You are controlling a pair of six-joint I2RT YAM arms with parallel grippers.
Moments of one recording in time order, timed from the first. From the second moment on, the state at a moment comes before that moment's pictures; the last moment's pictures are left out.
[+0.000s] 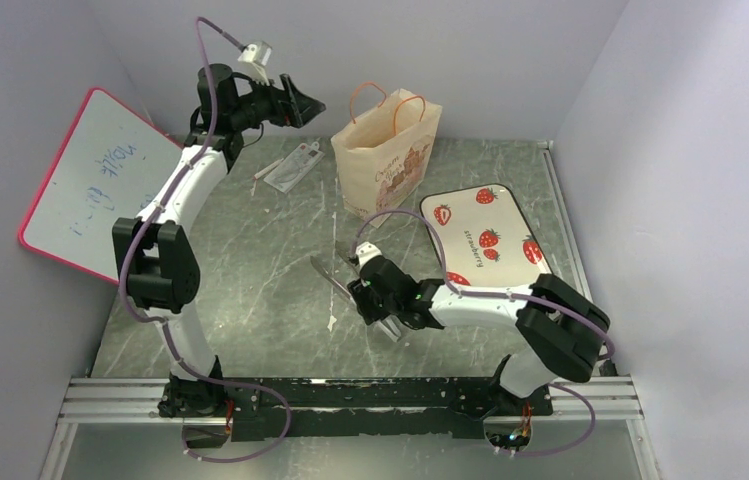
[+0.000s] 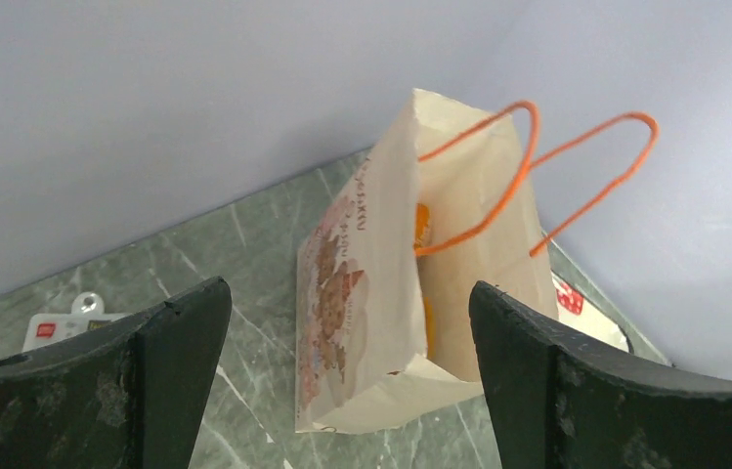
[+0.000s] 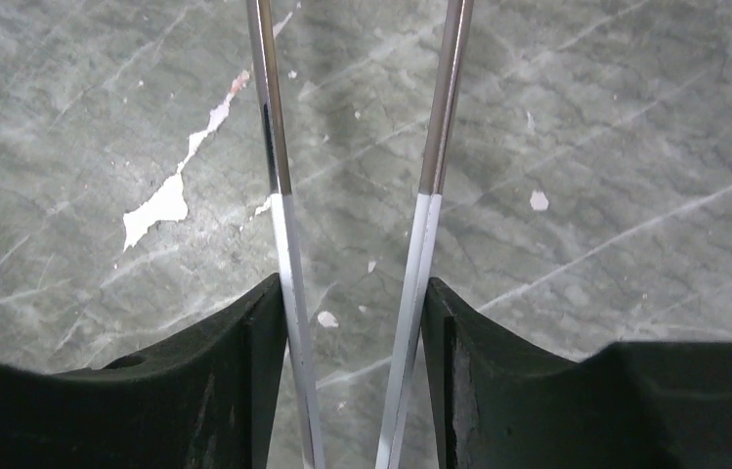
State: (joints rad) left arm -0.16 1.87 1.70 0.11 0.65 -0.39; right arm 0.99 1.52 0.71 -0.01 0.15 0.26
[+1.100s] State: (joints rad) left arm -0.34 2.15 1.99 -0.06 0.58 -0.06; right arm 1.03 1.46 0.78 -0.24 0.20 0.39
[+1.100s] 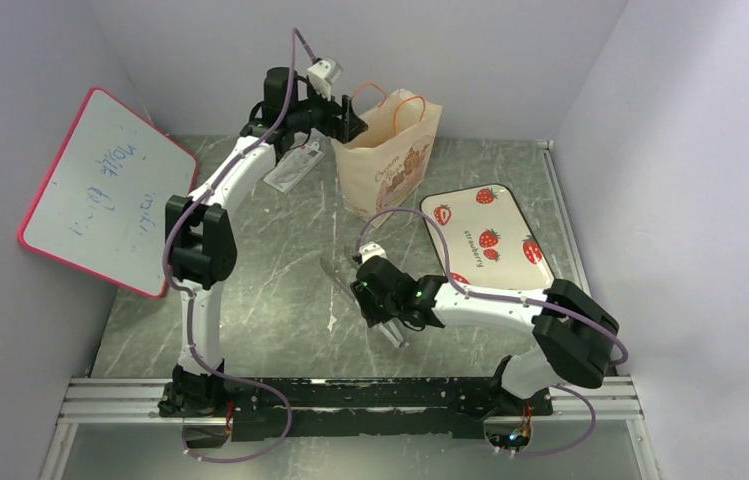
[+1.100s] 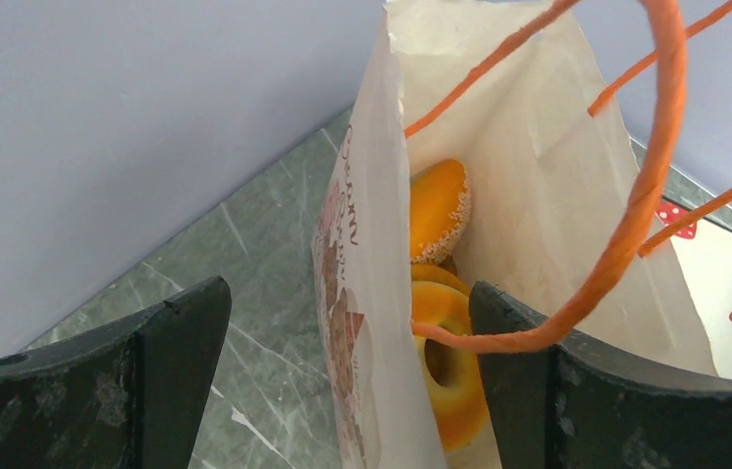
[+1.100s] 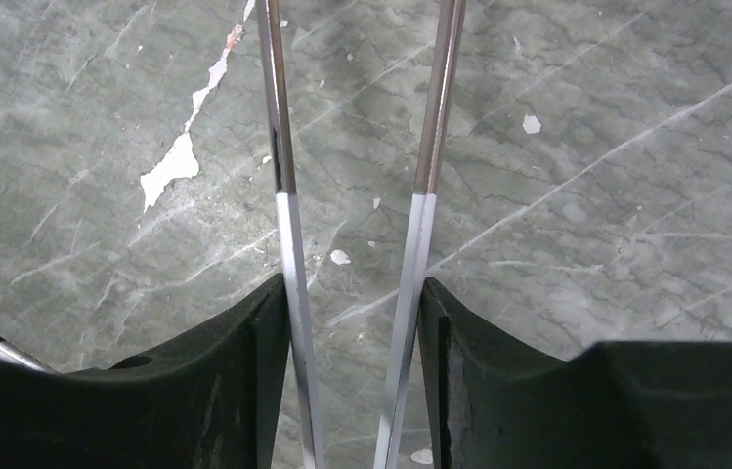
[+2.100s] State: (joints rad) left arm -0.40 1.89 1.68 -0.07 0.12 0.10; right arm 1.04 1.28 0.78 -0.41 0.28 0.44
